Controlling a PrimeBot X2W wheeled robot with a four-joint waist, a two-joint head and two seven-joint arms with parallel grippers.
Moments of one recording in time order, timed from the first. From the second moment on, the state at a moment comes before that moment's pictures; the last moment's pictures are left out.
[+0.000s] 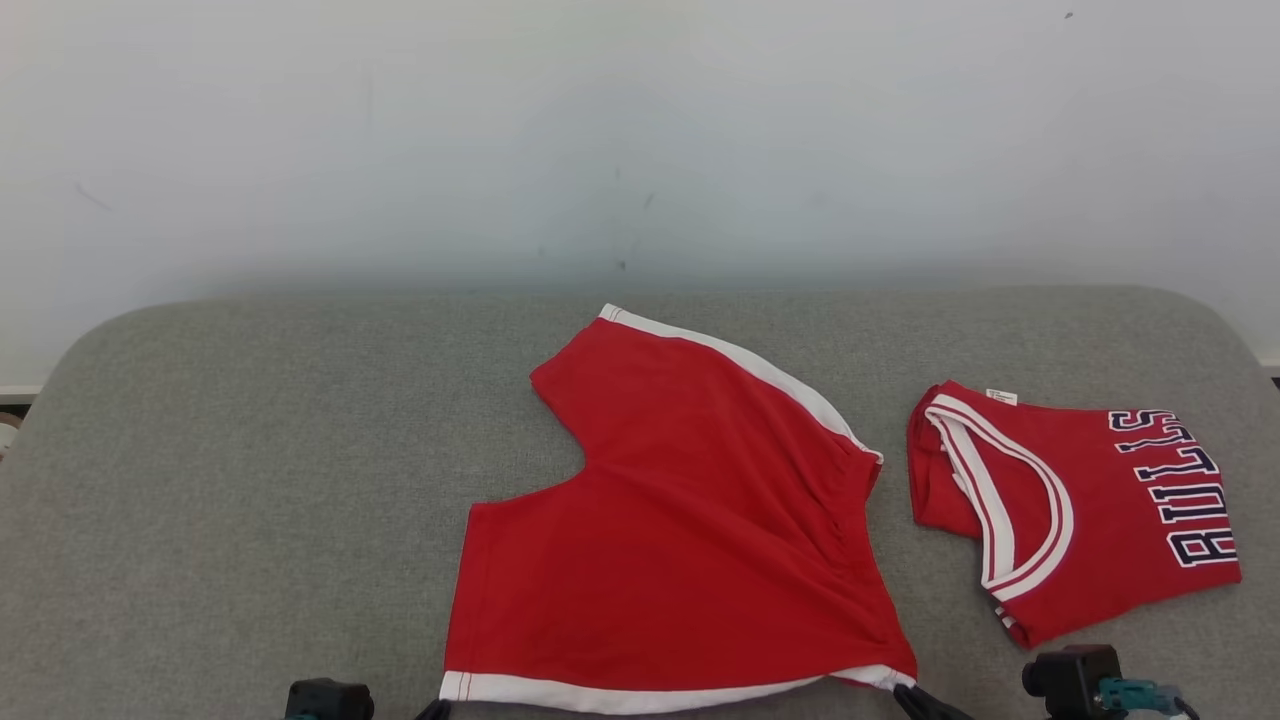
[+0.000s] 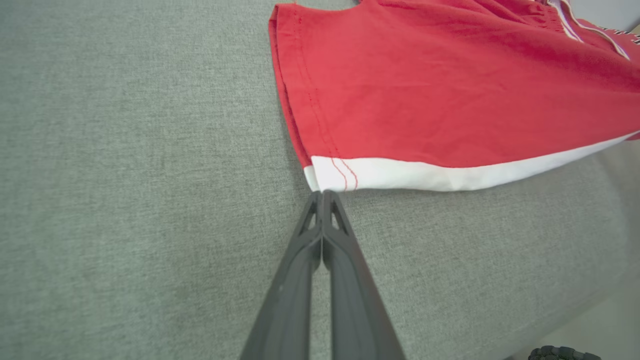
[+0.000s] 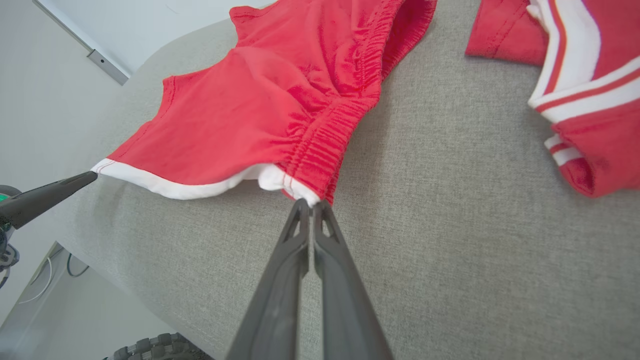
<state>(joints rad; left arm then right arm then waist) -0.33 0.47 -1.12 0.47 -0.96 0.11 -0.20 -0.04 -0.43 0.58 0.28 0.93 0.12 -0.02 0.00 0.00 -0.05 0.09</state>
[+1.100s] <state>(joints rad) -0.31 0.47 -1.01 0.48 -0.97 0.12 -0.19 -0.01 -0.48 0.55 0.27 0.92 0.08 -0.01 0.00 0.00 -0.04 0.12</state>
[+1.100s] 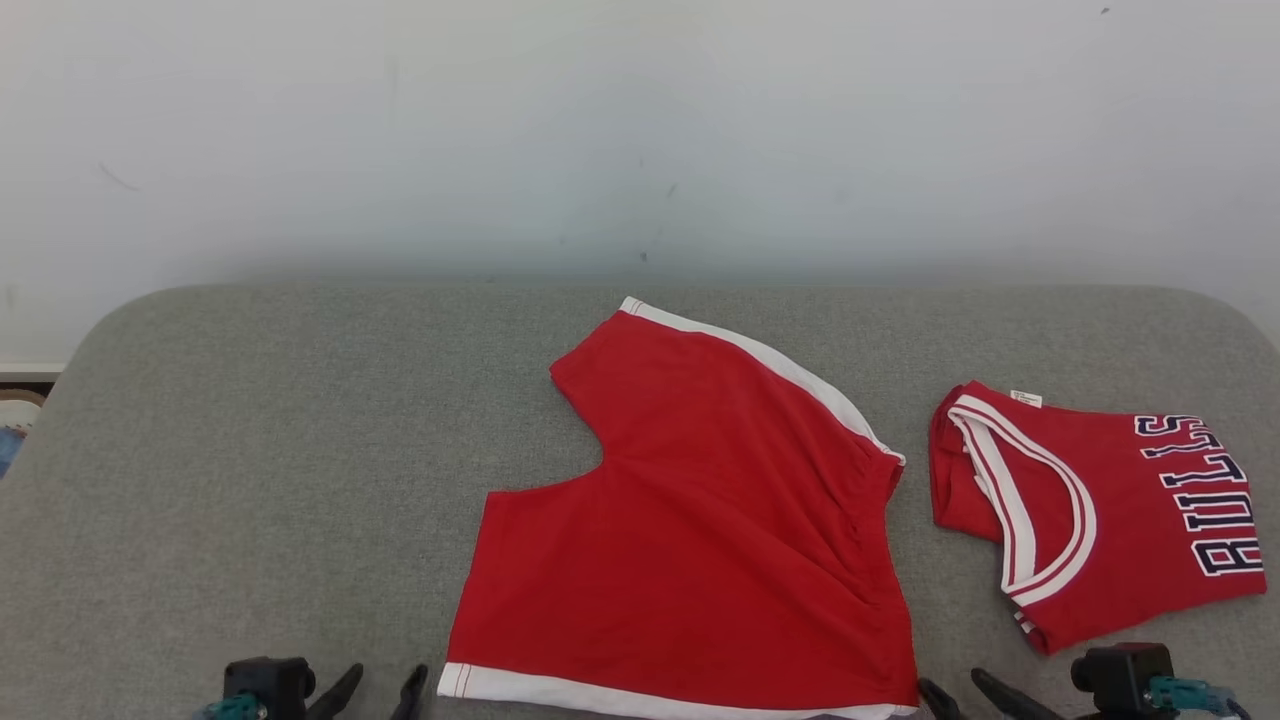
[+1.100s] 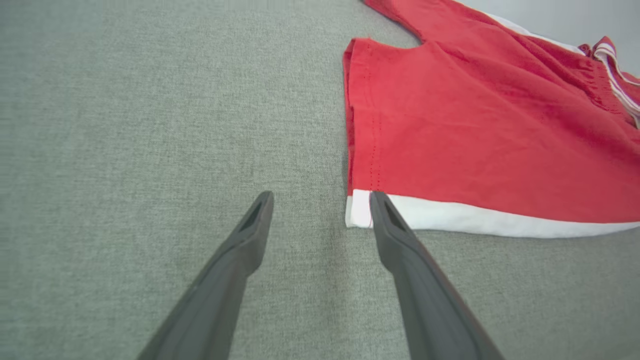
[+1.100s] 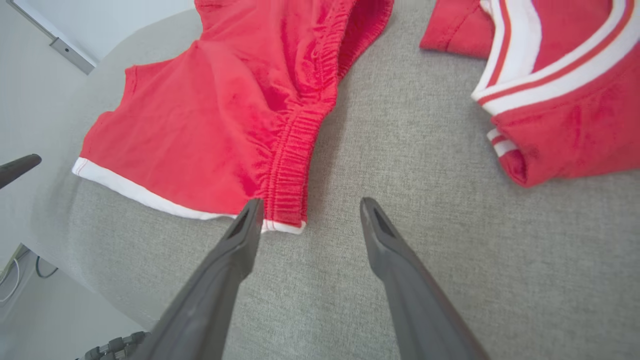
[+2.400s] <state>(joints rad) -0.05 0.38 -0.40 0.20 -0.48 0.12 -0.25 0.02 -0.49 0.37 0.00 0.71 -0.10 -0.25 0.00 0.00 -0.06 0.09</state>
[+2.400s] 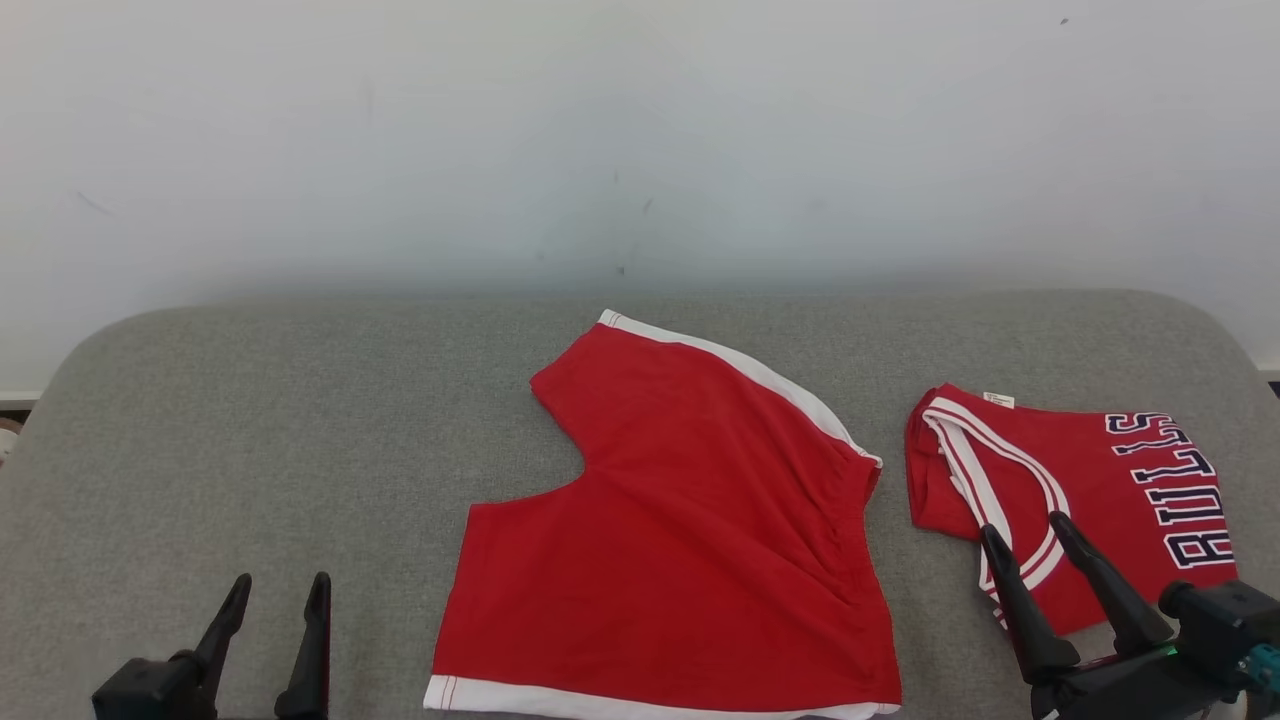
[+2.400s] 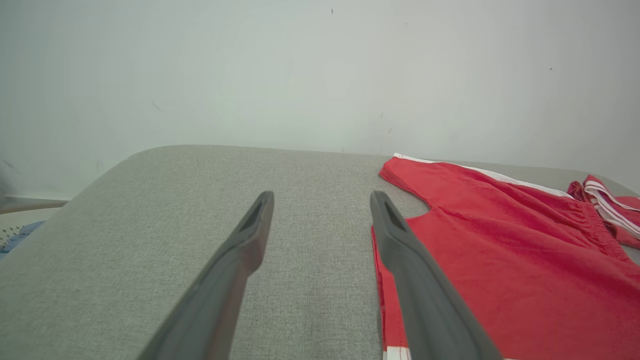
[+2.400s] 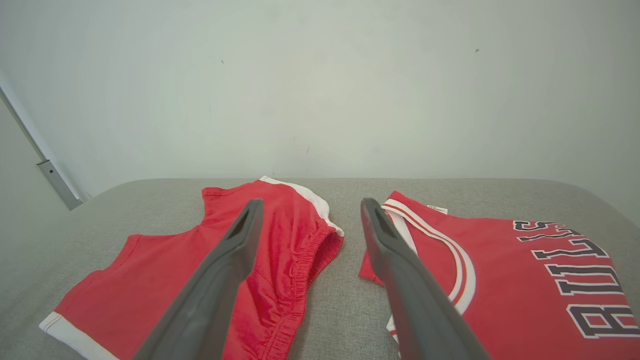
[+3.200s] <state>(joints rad) 0.06 0.27 -0.22 0.03 -0.39 0.12 -0.20 0.08 -0.48 0.27 -0.04 0.66 -0.12 -0.25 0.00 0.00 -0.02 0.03</state>
